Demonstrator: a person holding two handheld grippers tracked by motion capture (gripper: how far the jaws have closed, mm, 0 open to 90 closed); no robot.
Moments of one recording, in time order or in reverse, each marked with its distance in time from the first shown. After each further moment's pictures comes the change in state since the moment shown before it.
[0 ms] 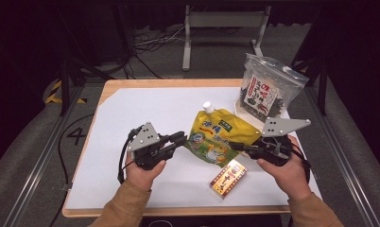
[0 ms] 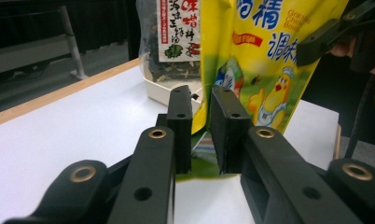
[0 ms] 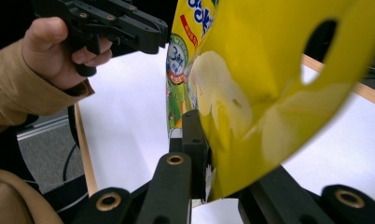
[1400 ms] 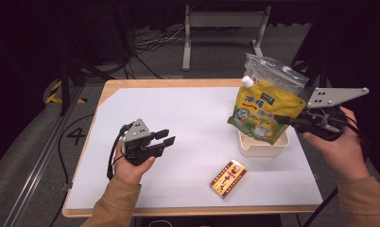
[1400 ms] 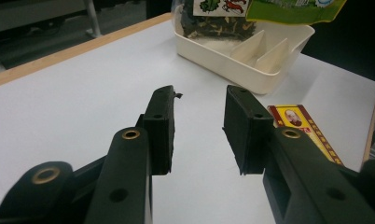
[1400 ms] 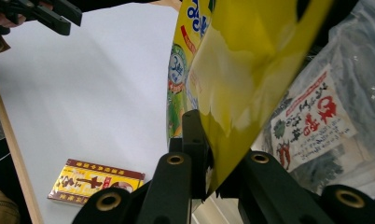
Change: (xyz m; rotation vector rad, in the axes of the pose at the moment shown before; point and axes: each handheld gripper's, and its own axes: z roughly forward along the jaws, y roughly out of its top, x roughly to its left) left arm 0.033 -0.013 -0.009 0.155 0.061 -0.045; right arm -0.057 0.029 -0.089 0.142 -0.226 -0.067
